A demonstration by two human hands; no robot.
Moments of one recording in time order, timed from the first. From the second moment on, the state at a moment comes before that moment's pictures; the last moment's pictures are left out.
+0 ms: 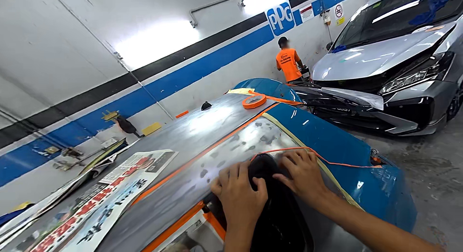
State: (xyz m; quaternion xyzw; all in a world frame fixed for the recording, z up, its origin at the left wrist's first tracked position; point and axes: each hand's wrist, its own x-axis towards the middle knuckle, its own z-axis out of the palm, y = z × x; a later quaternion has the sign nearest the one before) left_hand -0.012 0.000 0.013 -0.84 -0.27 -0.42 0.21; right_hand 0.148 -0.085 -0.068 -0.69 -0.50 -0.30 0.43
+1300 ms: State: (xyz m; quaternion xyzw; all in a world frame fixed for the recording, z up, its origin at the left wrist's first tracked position) left_hand 0.011 0.019 0.026 -0.91 -0.13 -0.31 0.24; right_hand 0.110 -0.078 -0.054 -0.73 -0.41 -0.12 0.54
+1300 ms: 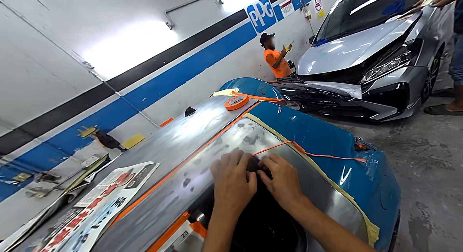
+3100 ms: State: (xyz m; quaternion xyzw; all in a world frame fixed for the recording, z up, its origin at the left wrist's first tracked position) left_hand 0.013 0.050 0.046 -0.90 0.13 -0.19 0.36; right_hand 0.069 -0.064 -0.127 -0.69 -0.28 -0.20 0.64
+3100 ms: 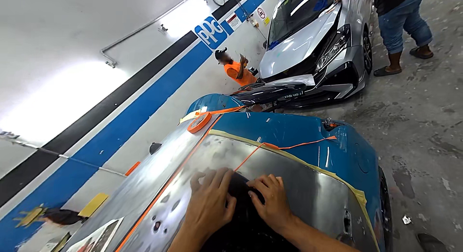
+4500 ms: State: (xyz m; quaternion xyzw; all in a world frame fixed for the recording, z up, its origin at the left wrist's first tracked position) left_hand 0.024 0.047 0.032 -0.93 0.19 -0.18 0.26; right_hand 0.097 -0.111 -0.154 -0.65 -0.33 -0.15 0.67
